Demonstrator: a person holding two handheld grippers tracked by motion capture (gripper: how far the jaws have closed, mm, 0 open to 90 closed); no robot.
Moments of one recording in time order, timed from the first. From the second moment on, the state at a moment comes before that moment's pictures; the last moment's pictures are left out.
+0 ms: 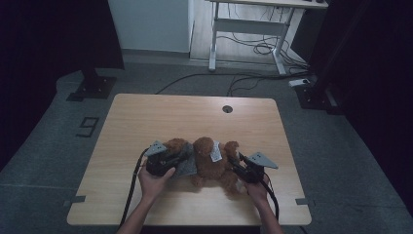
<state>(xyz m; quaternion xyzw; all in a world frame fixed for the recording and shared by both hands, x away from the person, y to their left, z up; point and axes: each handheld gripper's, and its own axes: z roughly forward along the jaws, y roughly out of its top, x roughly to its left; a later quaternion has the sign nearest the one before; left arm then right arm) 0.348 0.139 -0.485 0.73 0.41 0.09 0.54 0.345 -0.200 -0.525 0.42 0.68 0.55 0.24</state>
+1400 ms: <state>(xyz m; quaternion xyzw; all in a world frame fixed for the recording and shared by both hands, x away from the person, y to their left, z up) 0.378 0.205 -0.465 0.74 0.48 0.11 0.45 0.340 -0.205 -0.534 0.40 0.68 0.56 0.26</state>
